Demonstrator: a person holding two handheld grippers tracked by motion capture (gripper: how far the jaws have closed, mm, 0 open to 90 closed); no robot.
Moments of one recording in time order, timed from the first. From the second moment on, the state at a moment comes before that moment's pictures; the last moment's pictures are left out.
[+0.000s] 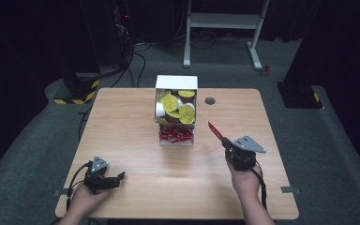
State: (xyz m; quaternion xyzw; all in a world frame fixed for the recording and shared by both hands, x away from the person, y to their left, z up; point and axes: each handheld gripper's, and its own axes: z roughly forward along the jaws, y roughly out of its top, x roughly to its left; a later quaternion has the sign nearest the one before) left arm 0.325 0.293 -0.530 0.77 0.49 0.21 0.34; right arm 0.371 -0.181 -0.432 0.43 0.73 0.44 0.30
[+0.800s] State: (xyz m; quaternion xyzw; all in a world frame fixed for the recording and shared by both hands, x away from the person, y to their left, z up) left arm 0.325 0.293 -0.530 0.77 0.49 0.22 0.34; right arm 0.408 -0.180 -0.428 0.45 0.72 0.42 0.32
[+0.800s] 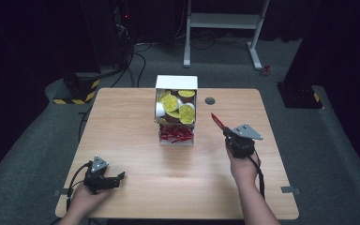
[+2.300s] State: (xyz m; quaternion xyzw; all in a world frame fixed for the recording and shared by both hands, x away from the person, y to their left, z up) left arm 0.326 0.293 -0.530 0.77 0.49 0.21 0.34; right arm 0.457 -0.183 -0.461 0.50 0.72 0.36 0.33
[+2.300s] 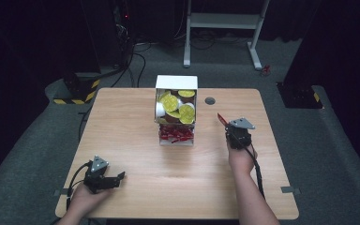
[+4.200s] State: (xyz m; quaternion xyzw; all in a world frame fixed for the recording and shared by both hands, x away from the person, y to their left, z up) left arm 0.323 0.294 -0.530 0.78 0.48 0.22 0.34; right arm 0.465 -0.168 -0.514 0.50 0.76 0.30 0.28
